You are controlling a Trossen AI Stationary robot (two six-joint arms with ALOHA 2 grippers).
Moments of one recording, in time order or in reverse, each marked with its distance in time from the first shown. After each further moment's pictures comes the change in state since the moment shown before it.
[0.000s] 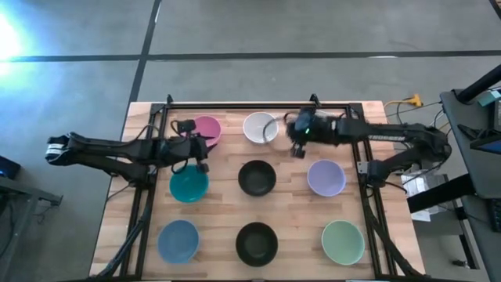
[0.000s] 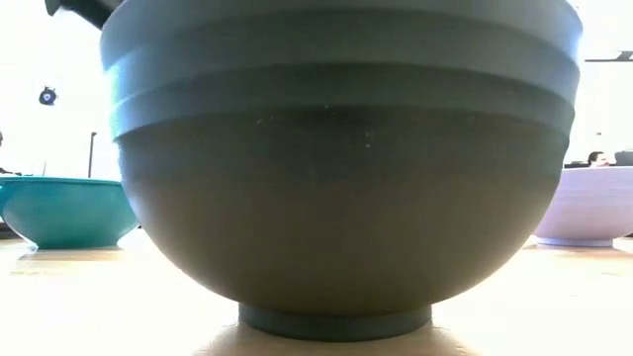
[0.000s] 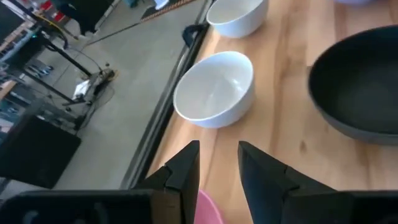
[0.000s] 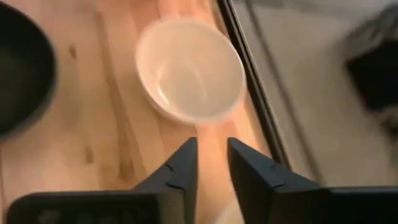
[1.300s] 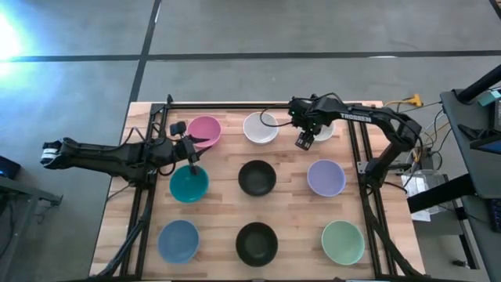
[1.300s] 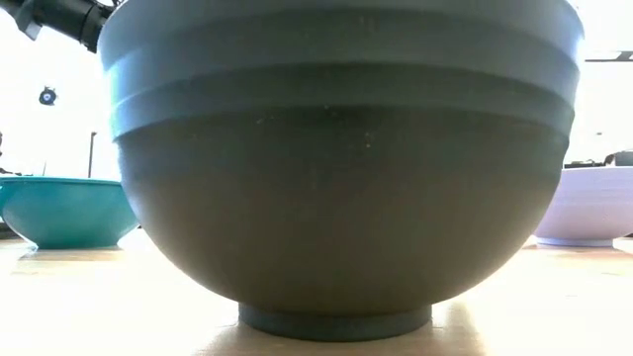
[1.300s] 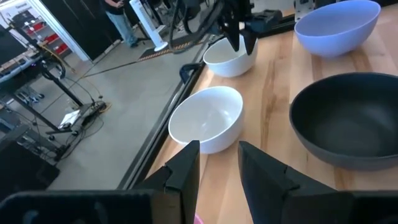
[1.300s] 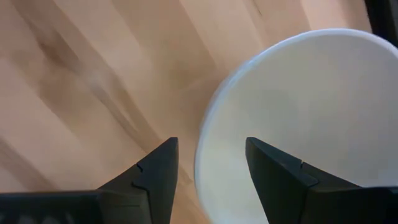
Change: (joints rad) left arm 0.000 -0.183 -0.153 0.161 0.072 0.024; right arm -0.289 0.343 0.114 -0.402 -0.171 0.187
